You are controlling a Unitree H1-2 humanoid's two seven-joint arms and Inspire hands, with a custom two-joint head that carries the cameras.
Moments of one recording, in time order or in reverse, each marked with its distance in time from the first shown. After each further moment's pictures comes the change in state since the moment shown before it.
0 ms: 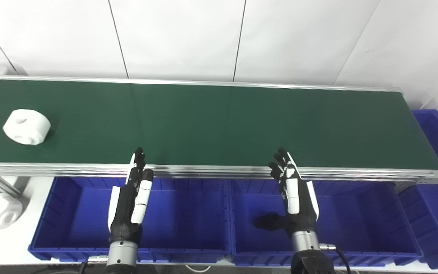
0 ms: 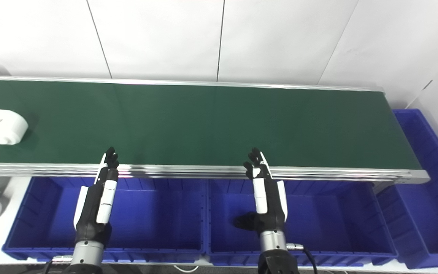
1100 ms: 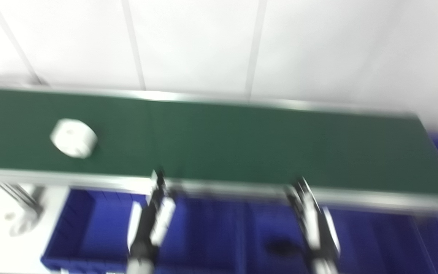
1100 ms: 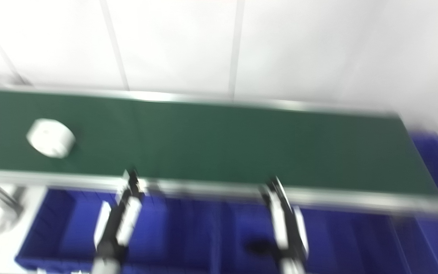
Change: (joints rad) left arm 0.000 -0.013 -0.022 0.096 0.036 -0.044 0.034; right arm 0.002 -0.059 -0.056 0.083 0.063 -0.029 0.037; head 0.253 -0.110
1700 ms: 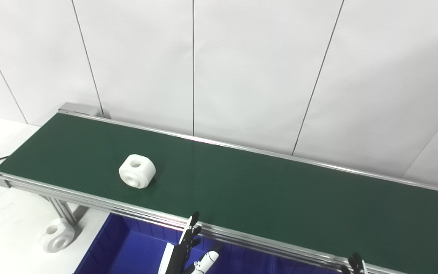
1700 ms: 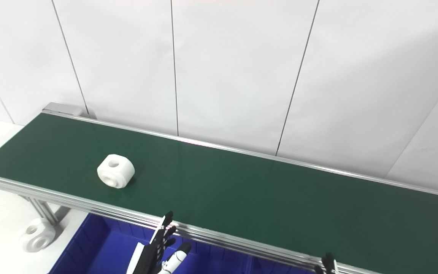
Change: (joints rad) left arm -0.022 0.004 -0.008 0.089 0.039 -0.075 0.067; right arm -0.010 -0.070 -0.018 0.095 0.010 -0.098 0.036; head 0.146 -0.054
